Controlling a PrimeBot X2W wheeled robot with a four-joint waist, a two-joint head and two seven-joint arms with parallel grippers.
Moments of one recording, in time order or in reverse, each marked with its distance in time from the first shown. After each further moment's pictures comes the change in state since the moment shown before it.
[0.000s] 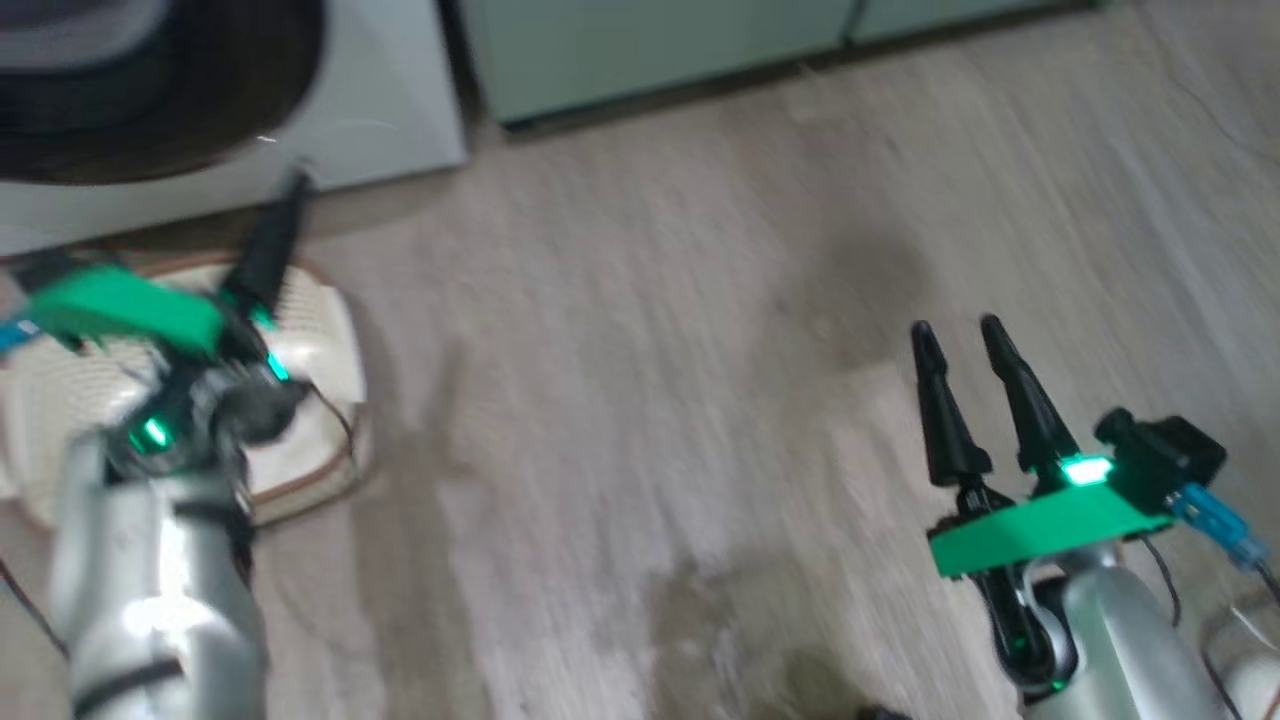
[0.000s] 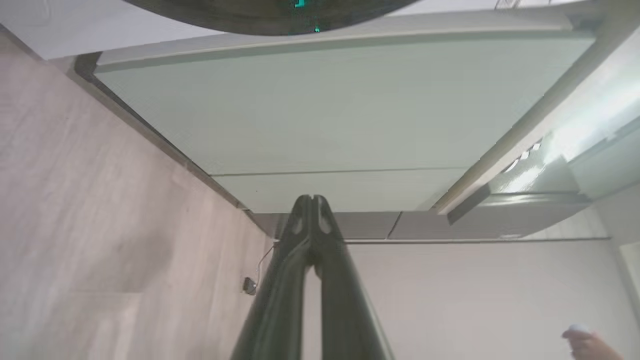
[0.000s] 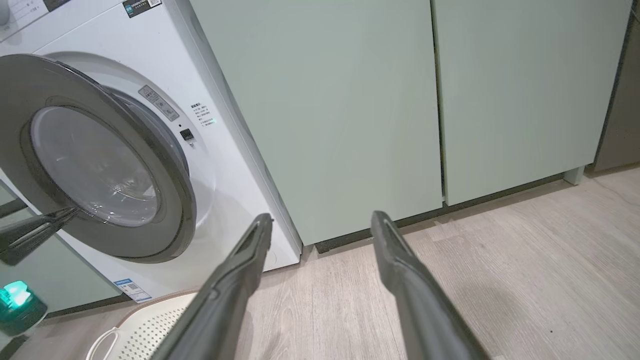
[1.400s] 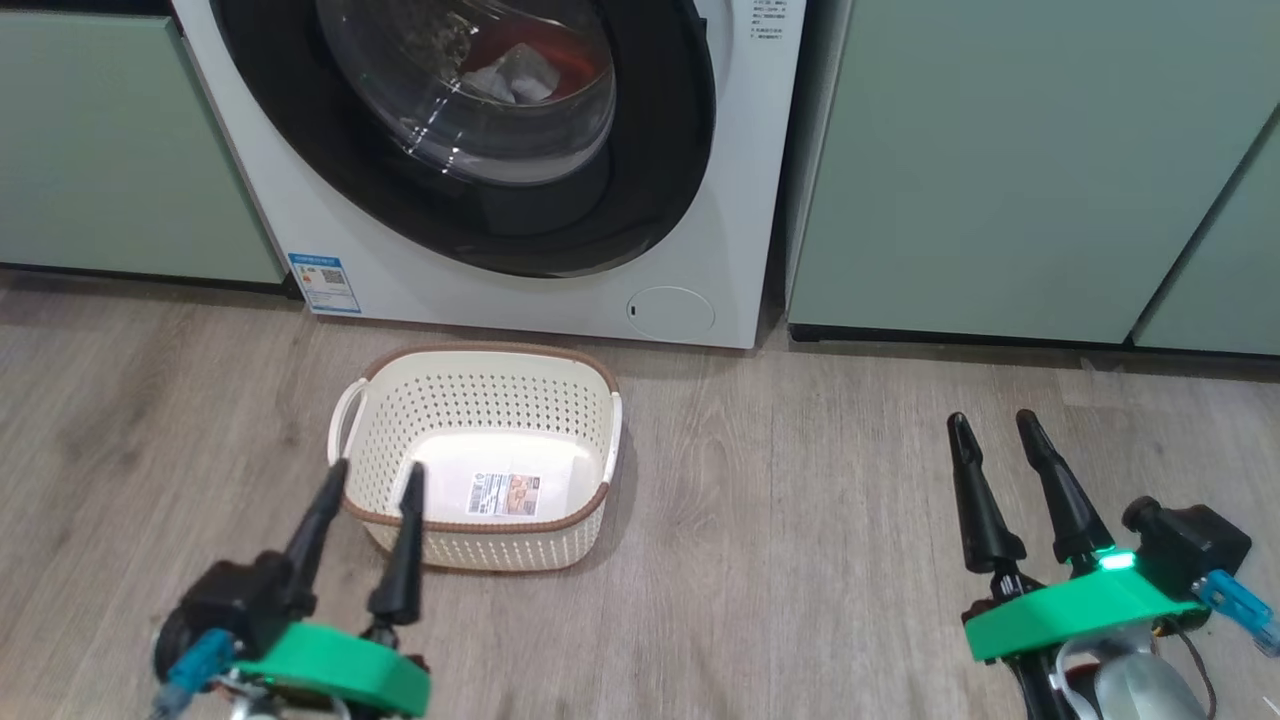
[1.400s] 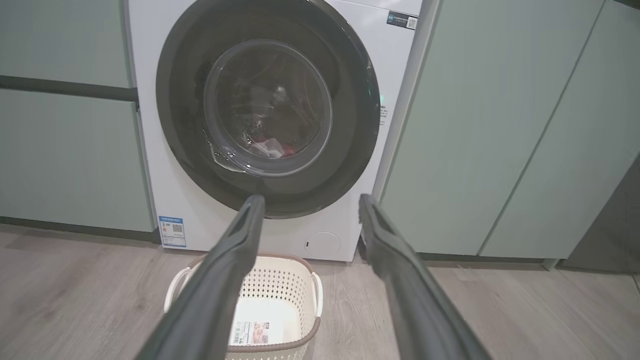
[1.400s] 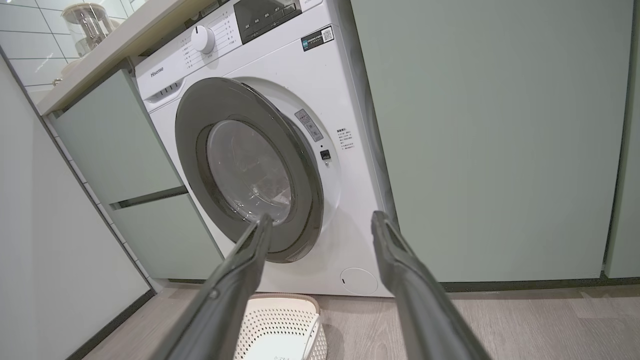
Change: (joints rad) left arm 0.694 0.017 -0.298 -0.514 1.159 0.000 -0.701; right arm 0.160 -0.021 -0.053 -0.029 -0.014 0.000 0.000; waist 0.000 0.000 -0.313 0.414
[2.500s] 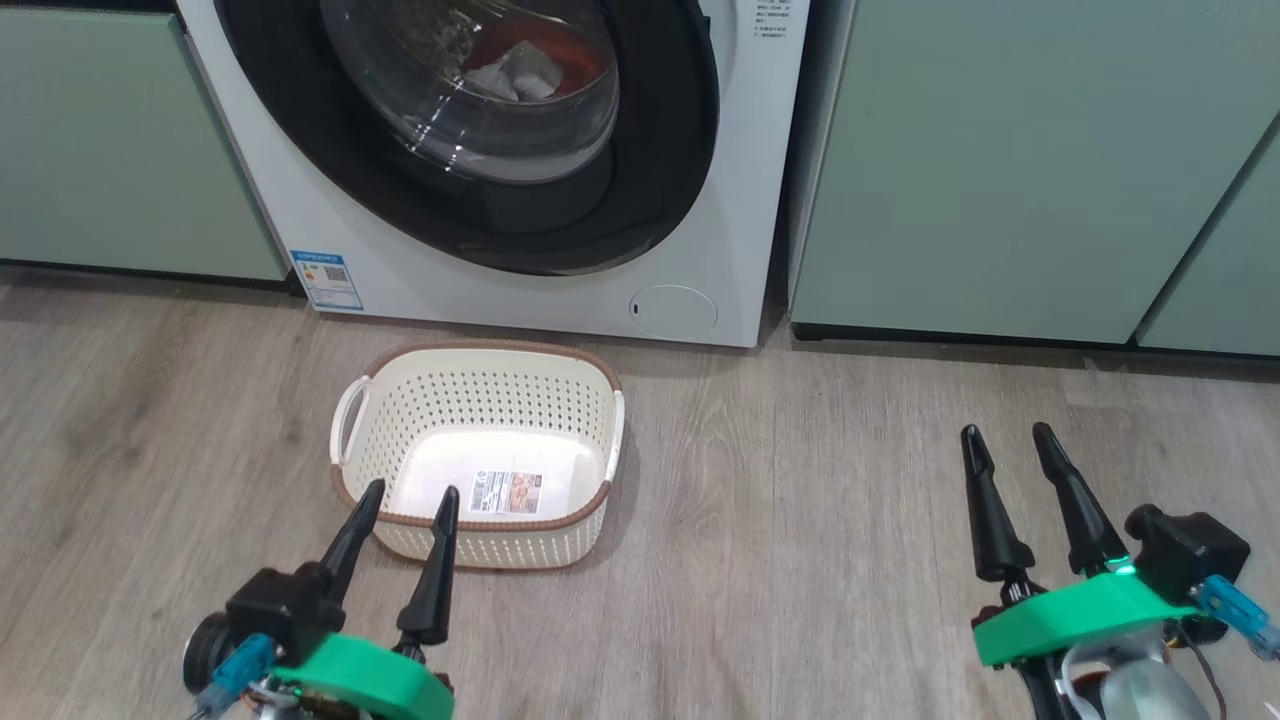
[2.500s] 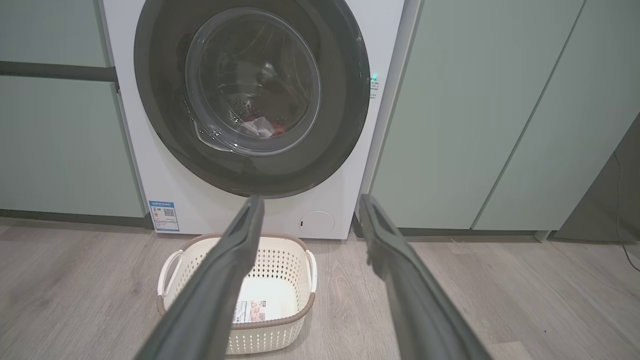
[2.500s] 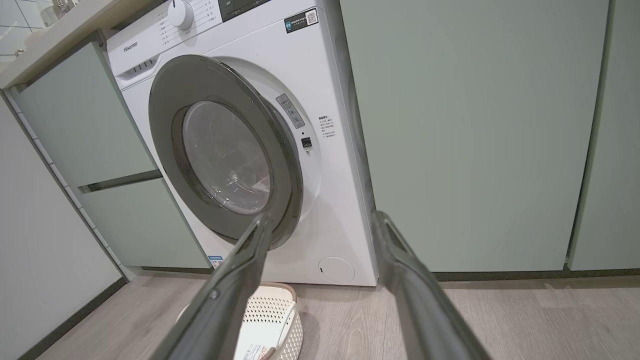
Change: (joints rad) left arm 0.001 -0.002 -0.051 0.051 0.037 0.000 0.000; right arm 0.000 0.016 -0.051 0.044 -0.079 0.000 0.000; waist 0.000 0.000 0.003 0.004
